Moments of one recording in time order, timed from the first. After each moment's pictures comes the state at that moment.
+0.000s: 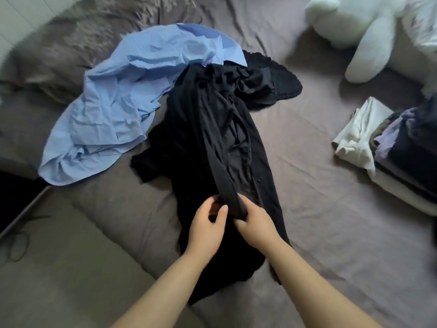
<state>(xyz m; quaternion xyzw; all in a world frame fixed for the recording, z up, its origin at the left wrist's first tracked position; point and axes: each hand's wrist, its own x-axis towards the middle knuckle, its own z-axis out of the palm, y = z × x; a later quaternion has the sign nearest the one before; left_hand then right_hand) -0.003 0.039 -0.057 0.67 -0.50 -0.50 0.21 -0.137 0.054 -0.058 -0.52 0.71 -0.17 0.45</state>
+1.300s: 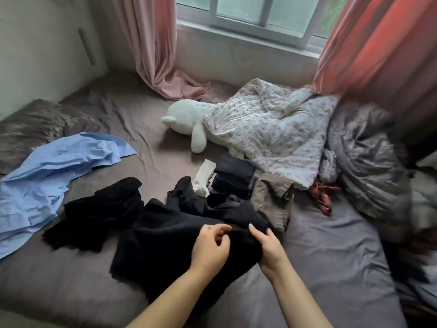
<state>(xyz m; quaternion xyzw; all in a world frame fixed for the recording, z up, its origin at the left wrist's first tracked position) -0.224 0.243 0.232 0.45 -0.70 -0.53 0.16 -0.348 0.318 0.237 0.01 0.60 -0.64 0.47</state>
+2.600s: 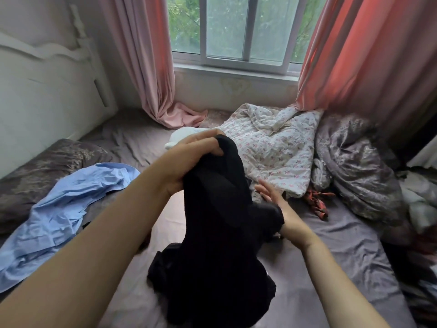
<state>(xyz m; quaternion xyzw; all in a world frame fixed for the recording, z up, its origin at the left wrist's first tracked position) -0.209 0.223 0.500 0.15 -0.63 -0.74 0.19 -0.392 0.372 0.351 -0.44 0.64 -0.51 0.35</state>
